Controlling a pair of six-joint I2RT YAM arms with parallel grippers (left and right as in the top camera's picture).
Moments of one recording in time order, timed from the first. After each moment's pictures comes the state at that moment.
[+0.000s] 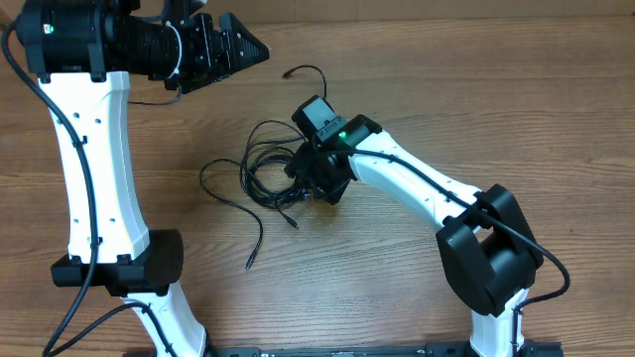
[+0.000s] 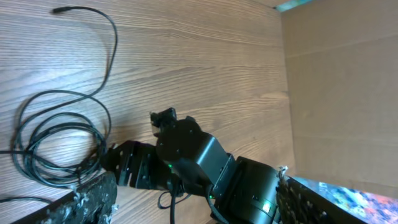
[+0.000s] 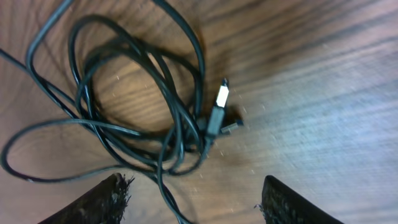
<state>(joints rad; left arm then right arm) -0.01 2.00 2.63 -1.69 0.73 -0.22 0.67 2.03 1.55 -0.79 -0.24 1.22</state>
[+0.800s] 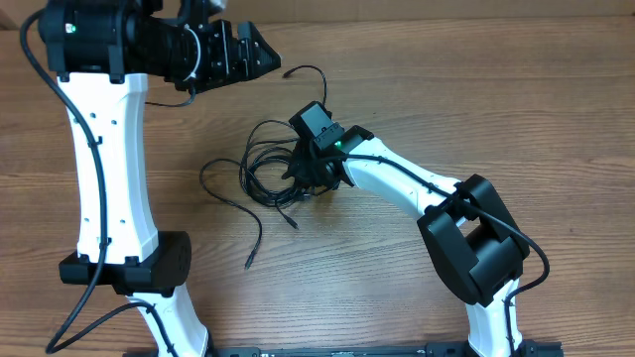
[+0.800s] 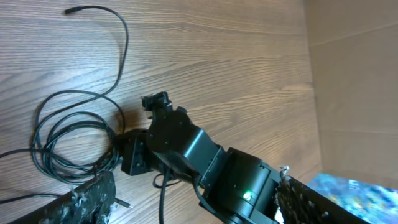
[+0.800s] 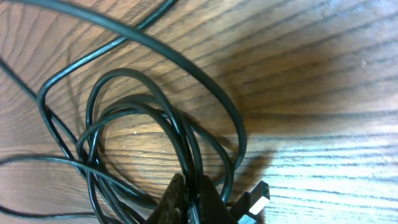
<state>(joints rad) -0.09 2.00 2.63 -1.69 0.61 -0.20 0.67 2.09 1.50 -0.54 -0.14 1.00</state>
